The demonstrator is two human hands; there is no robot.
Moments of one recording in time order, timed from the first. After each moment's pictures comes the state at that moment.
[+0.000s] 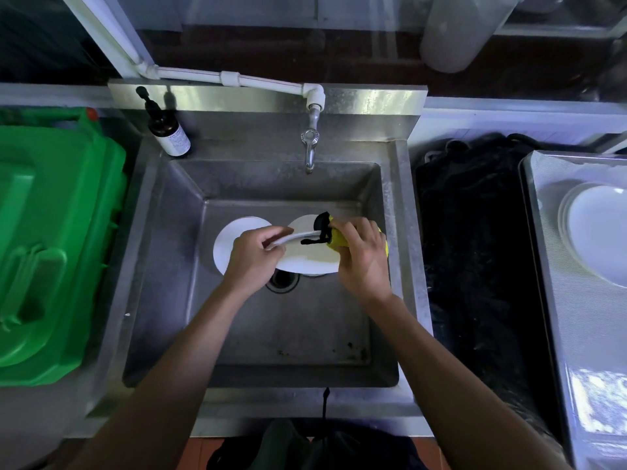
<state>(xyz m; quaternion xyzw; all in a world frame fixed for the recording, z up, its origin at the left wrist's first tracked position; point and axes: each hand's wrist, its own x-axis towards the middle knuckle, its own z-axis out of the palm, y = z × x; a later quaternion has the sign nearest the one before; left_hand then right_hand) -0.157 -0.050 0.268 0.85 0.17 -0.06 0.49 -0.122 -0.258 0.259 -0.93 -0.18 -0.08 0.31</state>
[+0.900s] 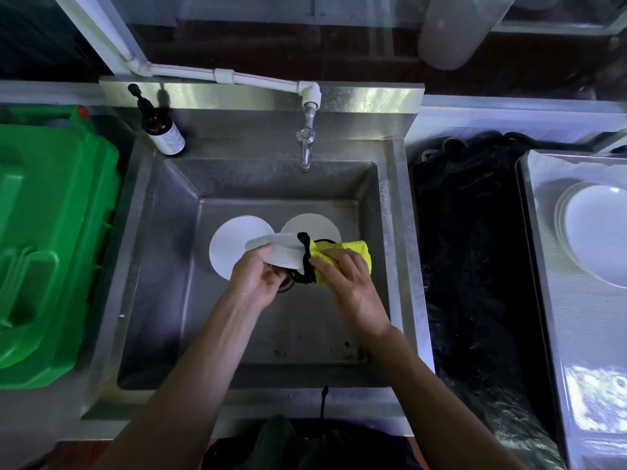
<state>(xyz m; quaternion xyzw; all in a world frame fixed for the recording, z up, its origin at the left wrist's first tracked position) -0.157 -0.079 0.268 0.29 0.49 -0.05 0.82 -0.163 -0.275 0.232 -0.91 -0.30 -0.05 0.28</state>
